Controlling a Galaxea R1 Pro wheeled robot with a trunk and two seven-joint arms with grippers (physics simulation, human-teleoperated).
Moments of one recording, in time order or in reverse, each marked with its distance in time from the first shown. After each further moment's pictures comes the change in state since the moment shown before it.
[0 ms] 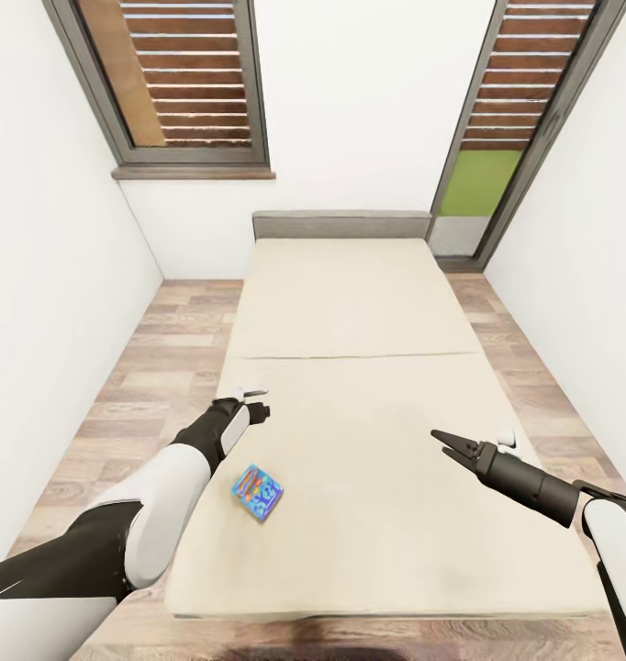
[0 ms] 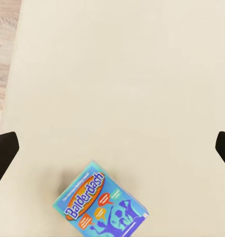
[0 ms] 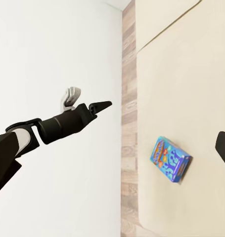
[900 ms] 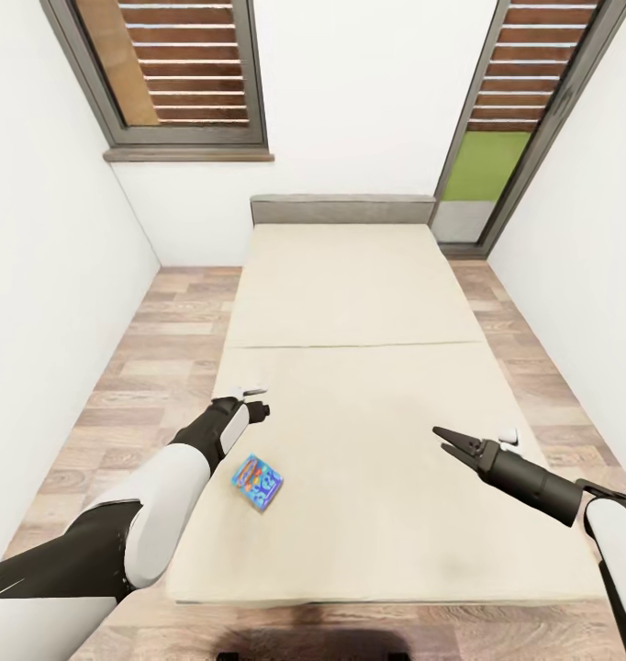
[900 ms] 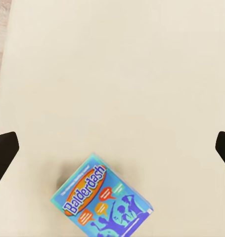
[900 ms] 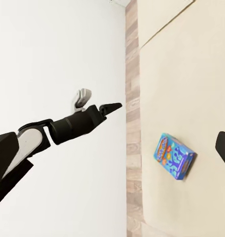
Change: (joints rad) left arm 0.000 0.000 0.004 -0.007 0.001 -0.001 -0.001; right arm -0.001 0.000 -0.005 -0.009 -0.010 0.000 0.032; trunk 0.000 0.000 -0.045
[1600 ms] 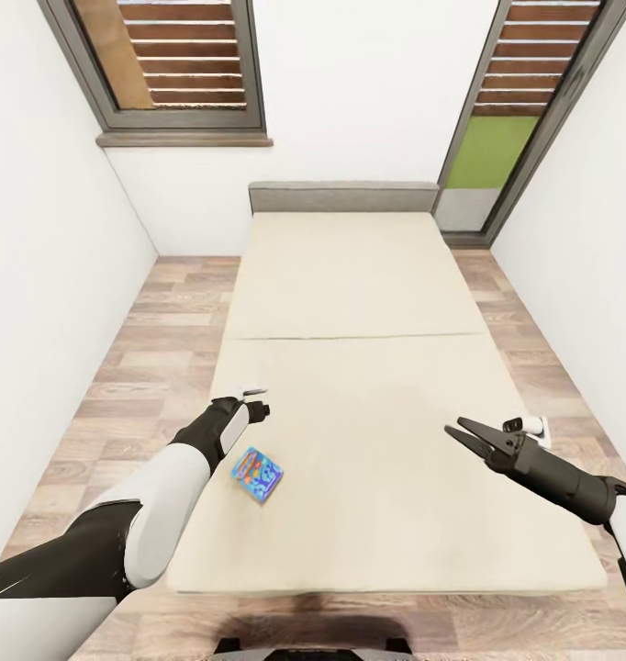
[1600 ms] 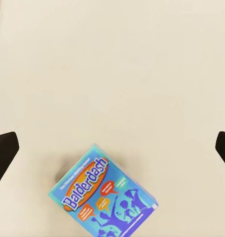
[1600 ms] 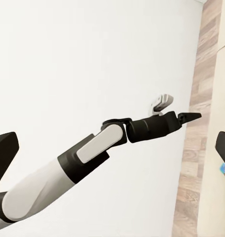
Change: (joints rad) left arm 0.000 0.001 -0.001 0.000 0.000 0.000 -0.001; right arm -0.004 -0.057 -0.011 -0.002 -0.020 0.001 0.357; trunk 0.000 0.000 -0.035
